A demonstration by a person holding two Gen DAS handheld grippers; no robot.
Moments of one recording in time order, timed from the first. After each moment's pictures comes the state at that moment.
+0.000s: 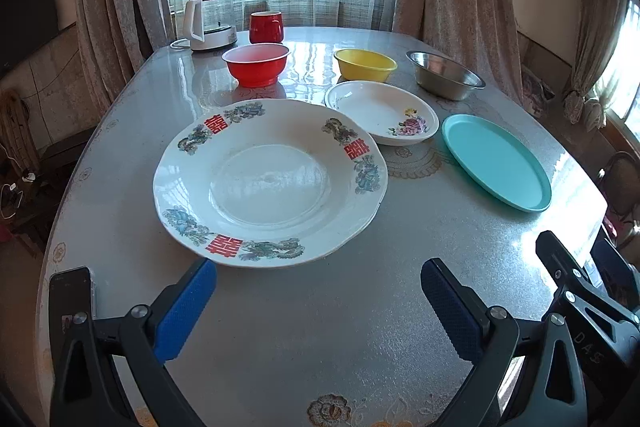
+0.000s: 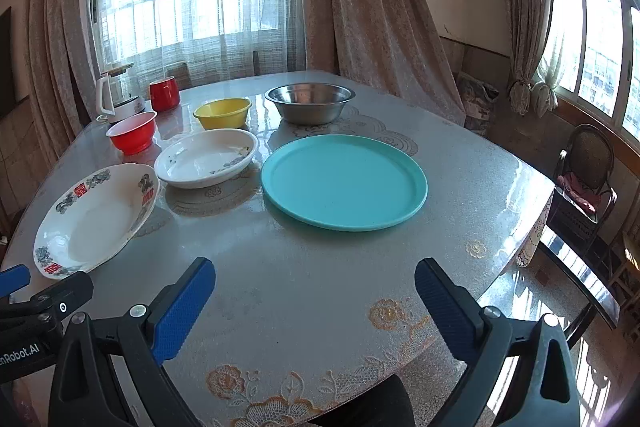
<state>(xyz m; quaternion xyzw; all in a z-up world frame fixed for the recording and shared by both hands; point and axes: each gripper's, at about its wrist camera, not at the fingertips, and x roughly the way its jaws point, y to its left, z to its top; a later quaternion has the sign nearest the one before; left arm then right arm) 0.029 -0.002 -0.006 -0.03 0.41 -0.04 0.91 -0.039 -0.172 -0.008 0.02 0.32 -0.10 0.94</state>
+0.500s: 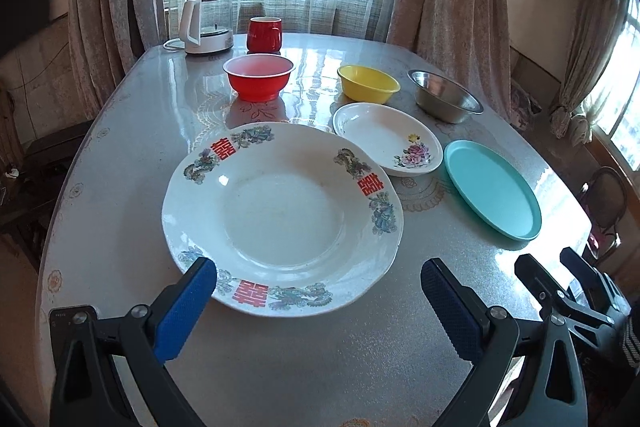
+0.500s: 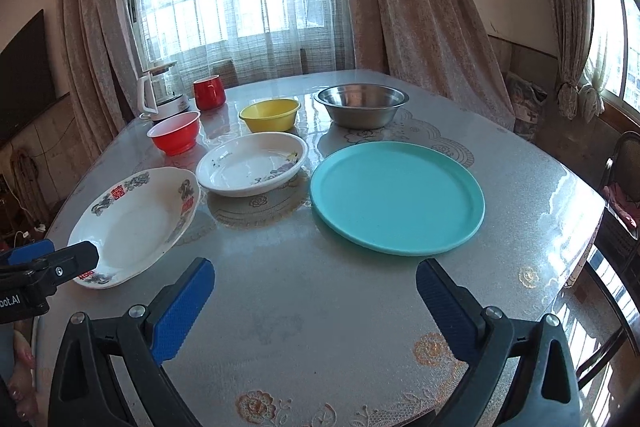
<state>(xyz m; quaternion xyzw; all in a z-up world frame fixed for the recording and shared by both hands) 0.058 0.034 0.011 -0.06 0.41 -0.07 0.91 -0.010 -0.171 -0.008 0.04 0.33 0.00 0.94</state>
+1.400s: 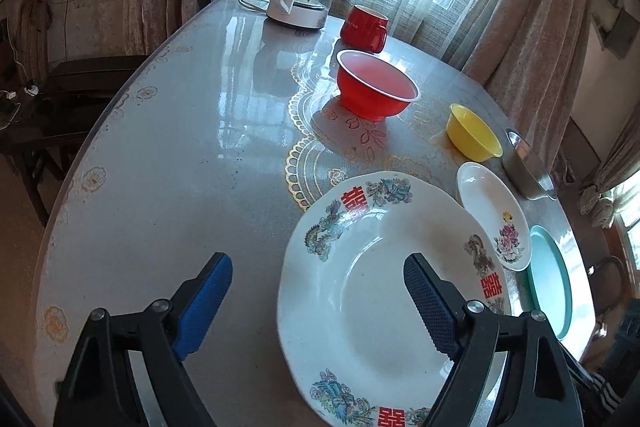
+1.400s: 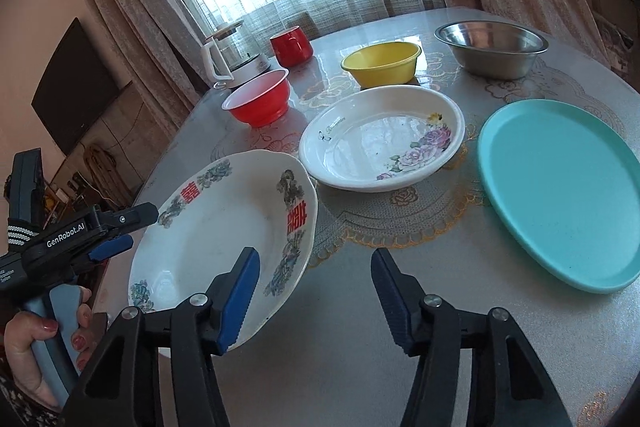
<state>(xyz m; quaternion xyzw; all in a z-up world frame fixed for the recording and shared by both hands) 0.142 0.136 -0.021 -0.18 0.43 0.01 0.88 0.084 -0.108 -0.039 0.13 0.41 0.17 0.89</state>
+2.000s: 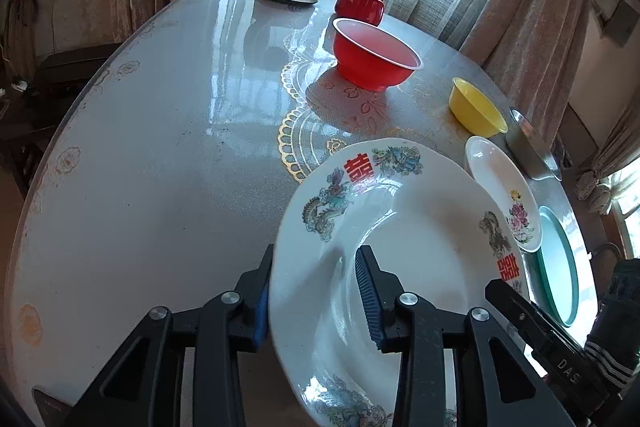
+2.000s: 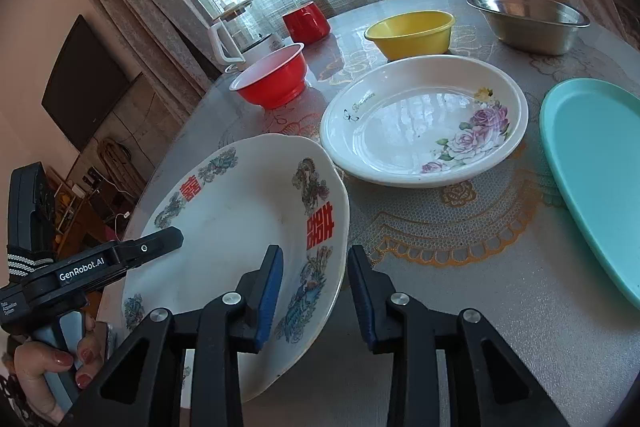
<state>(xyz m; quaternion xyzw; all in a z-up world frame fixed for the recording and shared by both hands) 0.151 0.129 -0.044 -0.17 0.46 -0.01 0.87 0.113 -0.089 -0.064 0.14 0.43 0.21 0.87</state>
